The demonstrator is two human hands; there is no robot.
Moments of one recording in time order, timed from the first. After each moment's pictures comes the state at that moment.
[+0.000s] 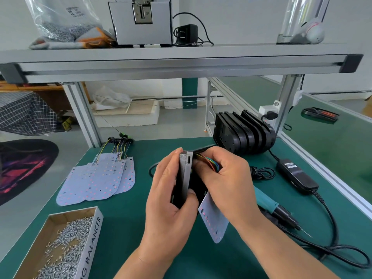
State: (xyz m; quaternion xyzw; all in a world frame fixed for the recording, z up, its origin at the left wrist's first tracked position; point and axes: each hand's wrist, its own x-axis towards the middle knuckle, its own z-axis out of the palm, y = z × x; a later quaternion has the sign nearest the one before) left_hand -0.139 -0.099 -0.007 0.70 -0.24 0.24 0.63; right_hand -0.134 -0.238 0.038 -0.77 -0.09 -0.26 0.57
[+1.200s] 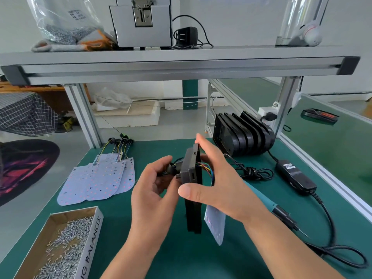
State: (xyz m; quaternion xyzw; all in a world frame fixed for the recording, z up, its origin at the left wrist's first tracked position) left_hand -0.131 -0.085 0.000 0.63 -0.12 0.18 0.74; right_hand -0.130 -0.256 0.034 -0.80 -0.18 -0.06 0.57
